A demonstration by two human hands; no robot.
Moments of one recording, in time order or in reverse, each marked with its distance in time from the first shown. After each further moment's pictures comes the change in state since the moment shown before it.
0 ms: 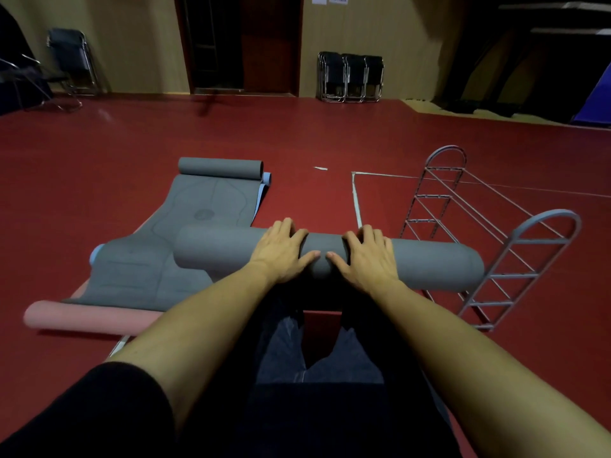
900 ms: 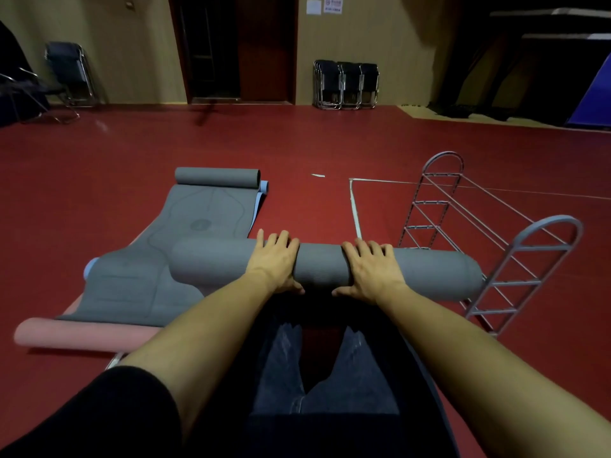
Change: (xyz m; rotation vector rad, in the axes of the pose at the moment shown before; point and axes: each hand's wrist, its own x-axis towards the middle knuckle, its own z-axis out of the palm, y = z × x) left_hand 0.022 -0.005 0.004 0.219 -0.203 -0.025; right_hand 0.016 0.017 -0.001 -0.247 -0.276 -0.141
